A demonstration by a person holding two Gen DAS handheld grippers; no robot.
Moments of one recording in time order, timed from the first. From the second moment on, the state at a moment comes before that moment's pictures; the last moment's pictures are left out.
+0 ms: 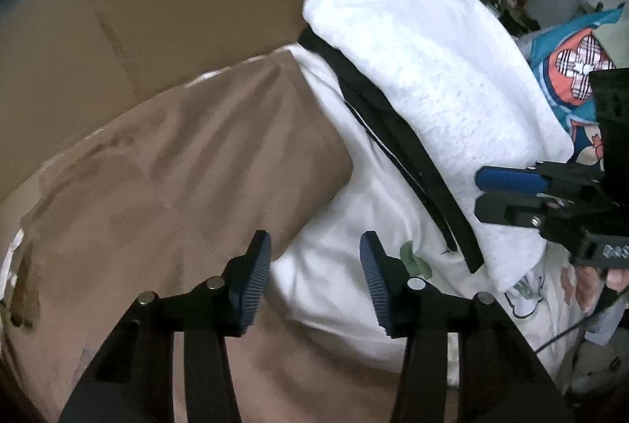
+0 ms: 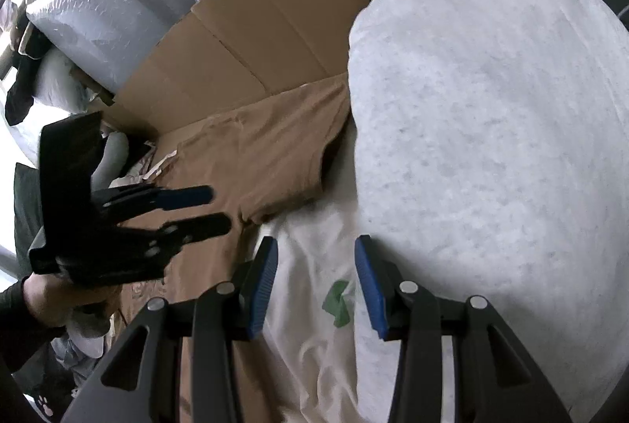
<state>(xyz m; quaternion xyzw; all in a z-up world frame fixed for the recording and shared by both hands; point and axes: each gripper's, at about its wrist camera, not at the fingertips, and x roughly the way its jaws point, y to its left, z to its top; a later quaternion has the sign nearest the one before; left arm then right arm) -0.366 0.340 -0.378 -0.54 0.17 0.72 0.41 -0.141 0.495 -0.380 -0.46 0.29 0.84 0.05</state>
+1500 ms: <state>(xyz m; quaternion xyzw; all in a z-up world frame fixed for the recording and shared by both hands) -0.433 0.356 -0.406 -0.53 0.14 0.72 0.42 -0.144 0.498 -0.387 -0.46 0.31 0.83 0.02</state>
